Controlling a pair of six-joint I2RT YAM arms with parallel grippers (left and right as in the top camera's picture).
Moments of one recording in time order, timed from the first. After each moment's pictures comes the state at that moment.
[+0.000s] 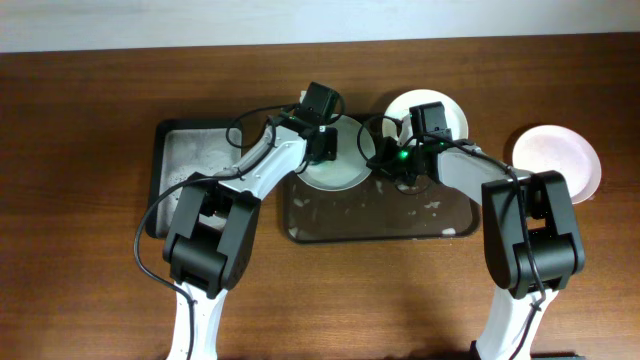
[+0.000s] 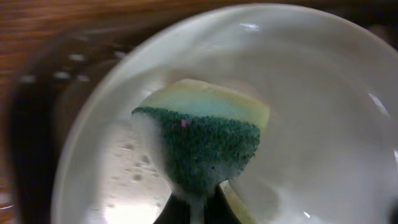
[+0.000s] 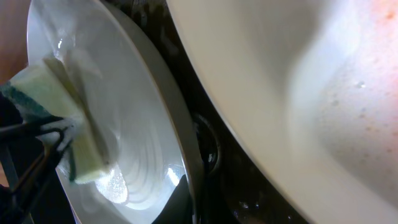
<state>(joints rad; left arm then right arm) -0.48 2.24 1.67 -0.57 -0.09 -0.36 0.16 2.05 1.19 -0.22 -0.52 0.62</state>
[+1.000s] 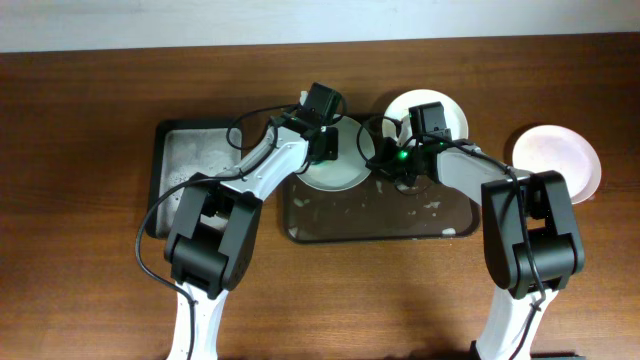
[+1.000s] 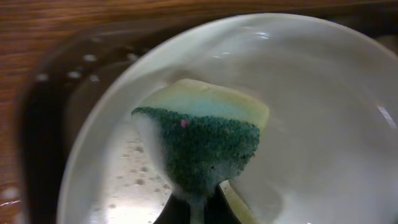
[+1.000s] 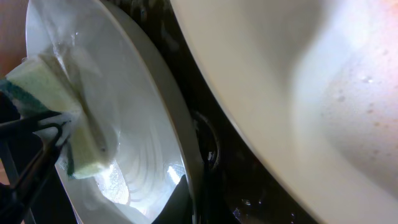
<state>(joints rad) -0.48 2.24 1.67 -0.56 -0.12 -0.38 0.16 2.05 1.19 -0.23 -0.52 0.62</state>
